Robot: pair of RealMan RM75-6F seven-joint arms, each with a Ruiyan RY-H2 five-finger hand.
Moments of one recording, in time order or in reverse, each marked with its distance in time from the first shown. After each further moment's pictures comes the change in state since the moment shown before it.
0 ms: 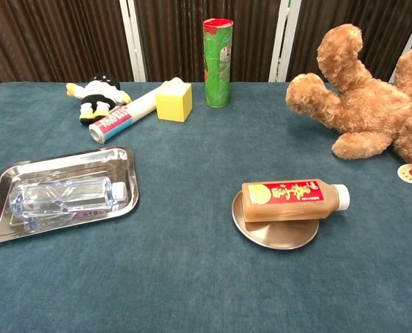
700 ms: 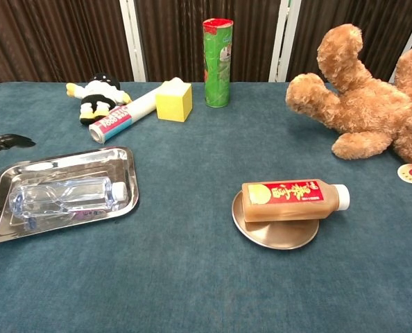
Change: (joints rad) left arm -0.150 -0.159 -0.030 0.131 0.003 -0.242 -0.147; right arm -0.001 0.031 -0.015 -0.033 -0.012 -0.040 0.032
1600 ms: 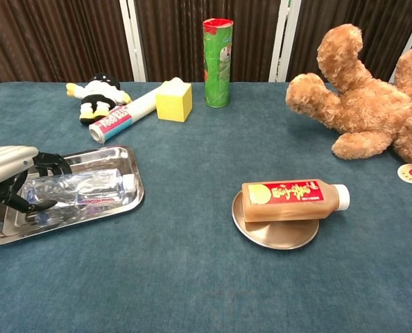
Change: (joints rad) left arm -0.152 -0.191 -0.080 0.214 -0.143 -0.193 0.034; right arm 0.008 0.015 0.017 -0.020 0.041 -0.052 0.019
